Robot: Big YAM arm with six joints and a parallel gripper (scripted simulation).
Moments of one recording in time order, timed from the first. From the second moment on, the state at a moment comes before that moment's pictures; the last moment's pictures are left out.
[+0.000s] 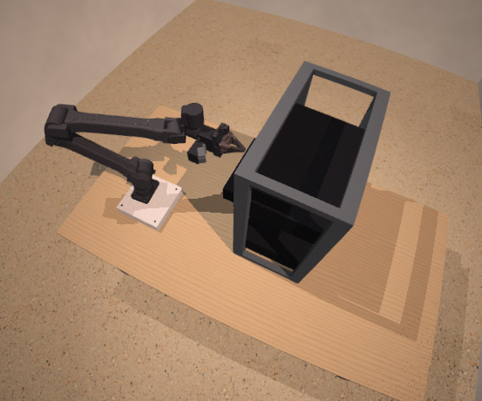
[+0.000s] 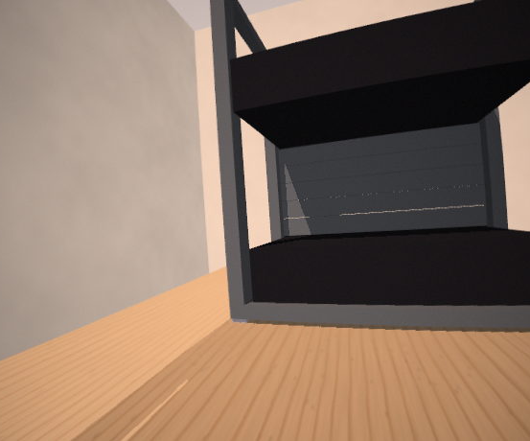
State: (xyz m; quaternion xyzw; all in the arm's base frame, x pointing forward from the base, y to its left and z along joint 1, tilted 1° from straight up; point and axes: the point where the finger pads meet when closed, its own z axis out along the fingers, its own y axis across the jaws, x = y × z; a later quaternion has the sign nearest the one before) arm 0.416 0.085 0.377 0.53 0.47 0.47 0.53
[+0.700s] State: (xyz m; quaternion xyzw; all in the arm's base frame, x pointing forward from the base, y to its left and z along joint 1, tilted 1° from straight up) arm 0.420 0.085 0.376 0.53 0.47 0.47 0.52
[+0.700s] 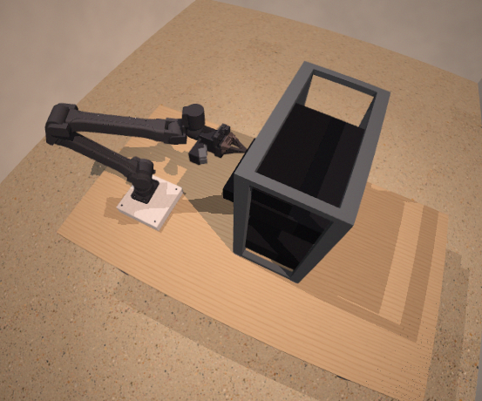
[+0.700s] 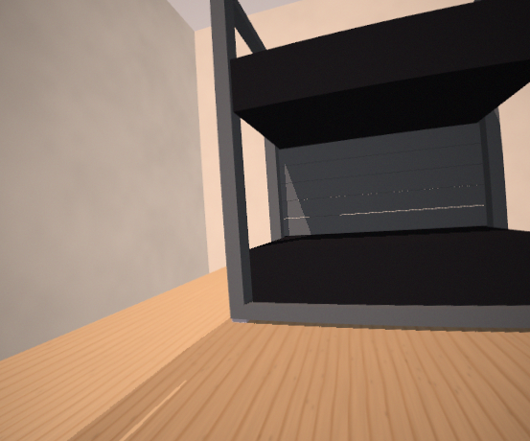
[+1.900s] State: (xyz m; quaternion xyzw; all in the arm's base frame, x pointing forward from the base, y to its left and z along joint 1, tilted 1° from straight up) arm 0.436 0.083 0.374 0.53 0.47 0.47 0.52
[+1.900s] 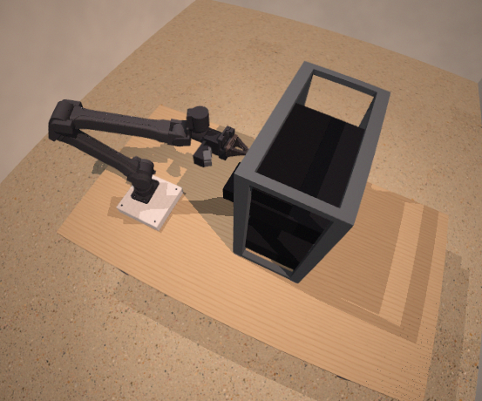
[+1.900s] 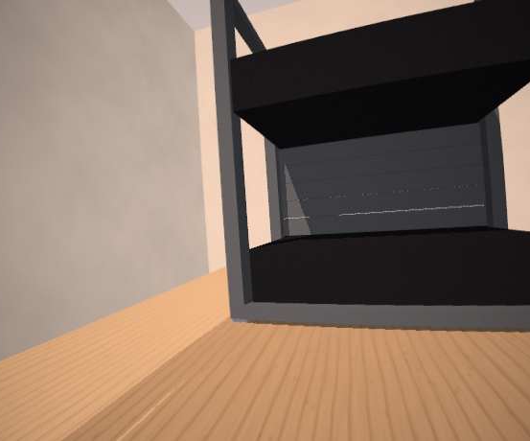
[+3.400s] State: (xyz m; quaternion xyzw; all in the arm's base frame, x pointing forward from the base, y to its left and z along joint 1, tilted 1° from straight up) arm 0.458 0.080 0.374 0.53 0.48 0.47 0.52
